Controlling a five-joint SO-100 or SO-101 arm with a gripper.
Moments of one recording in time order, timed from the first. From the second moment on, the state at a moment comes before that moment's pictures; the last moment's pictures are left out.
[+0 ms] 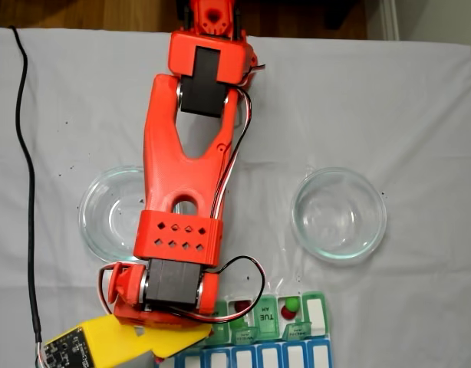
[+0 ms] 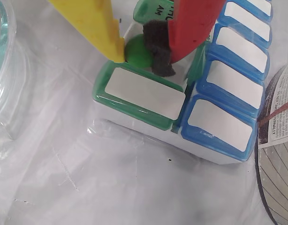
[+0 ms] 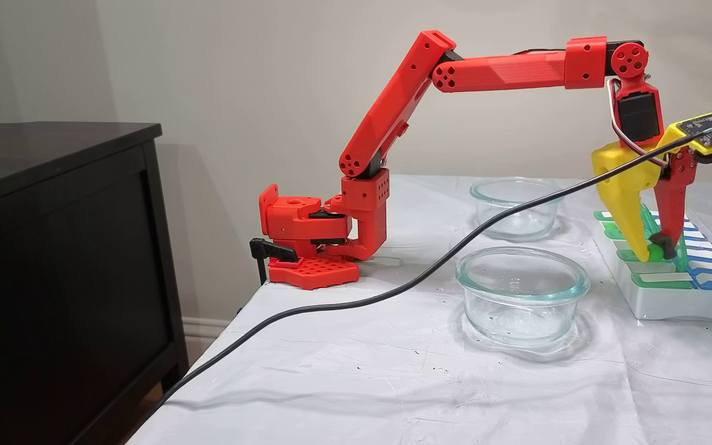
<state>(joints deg) 7.9 77.1 55.7 76.6 -37.0</state>
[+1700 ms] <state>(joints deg) 6.1 81.9 66.0 67.6 -37.7</state>
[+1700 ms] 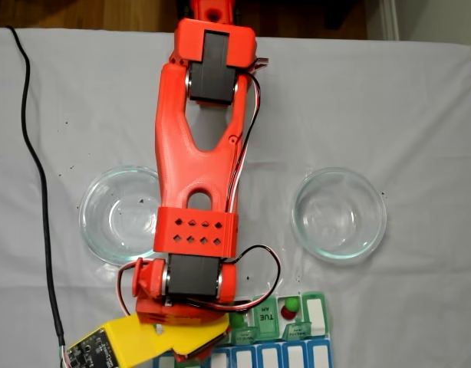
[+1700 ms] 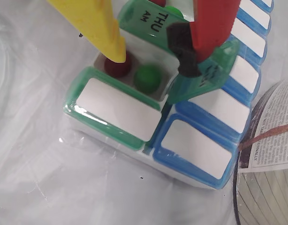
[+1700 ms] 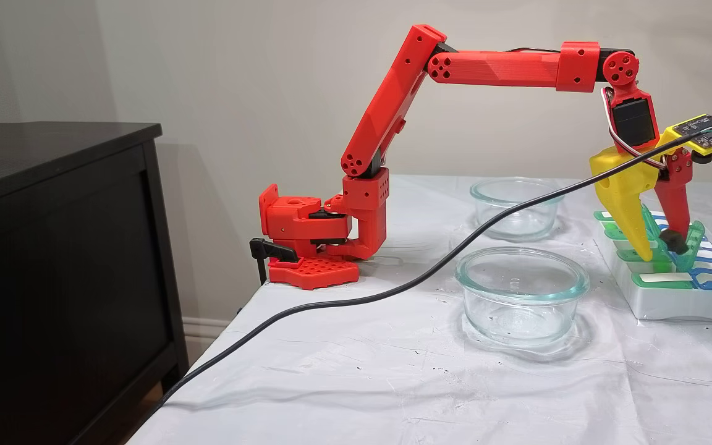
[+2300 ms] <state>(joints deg) 6.1 87.7 70.0 73.3 -42.2</state>
